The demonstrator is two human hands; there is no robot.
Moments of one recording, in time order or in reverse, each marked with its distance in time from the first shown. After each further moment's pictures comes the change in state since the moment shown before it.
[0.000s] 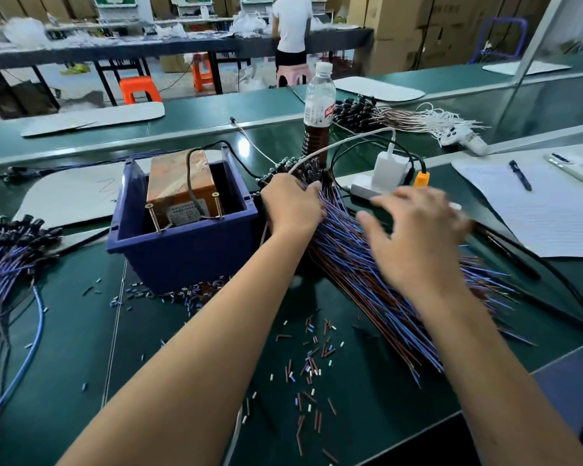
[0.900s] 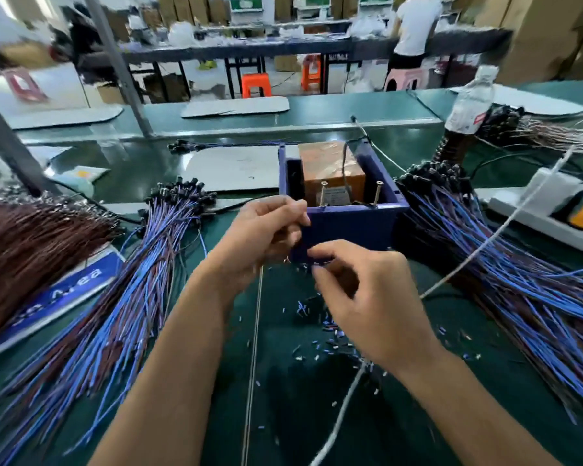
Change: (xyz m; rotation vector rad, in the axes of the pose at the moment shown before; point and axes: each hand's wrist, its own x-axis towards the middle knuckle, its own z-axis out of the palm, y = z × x) left_hand -0.073 -0.072 -0.251 -0.394 -0.296 0.039; right_hand -0.098 -0.156 0.034 0.758 -0.251 -0.546
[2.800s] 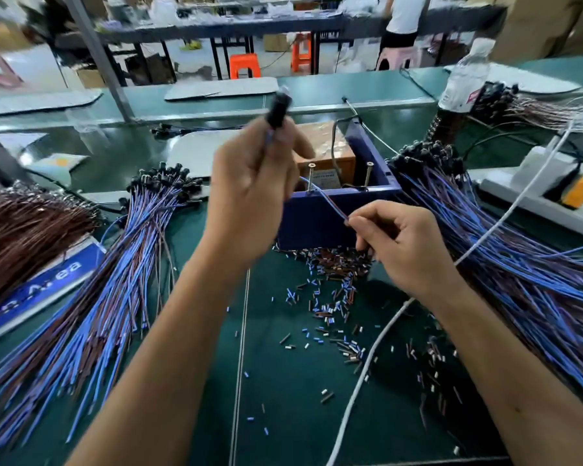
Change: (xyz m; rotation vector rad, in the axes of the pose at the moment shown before) left_hand -0.010 0.046 0.029 0.393 0.359 0.671; right_hand 0.027 0.078 -0.025 0.250 -0.062 0.101
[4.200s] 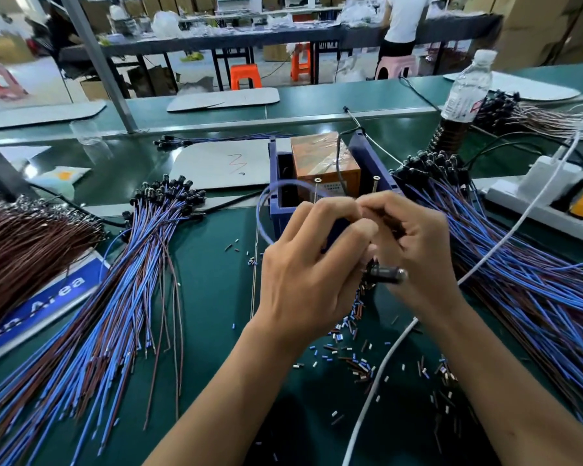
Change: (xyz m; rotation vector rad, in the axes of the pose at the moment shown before) left_hand -0.060 -0.015 0.044 0.419 -0.015 0.446; right_hand 0.012 -0.019 0.014 -0.030 0.223 -0.255
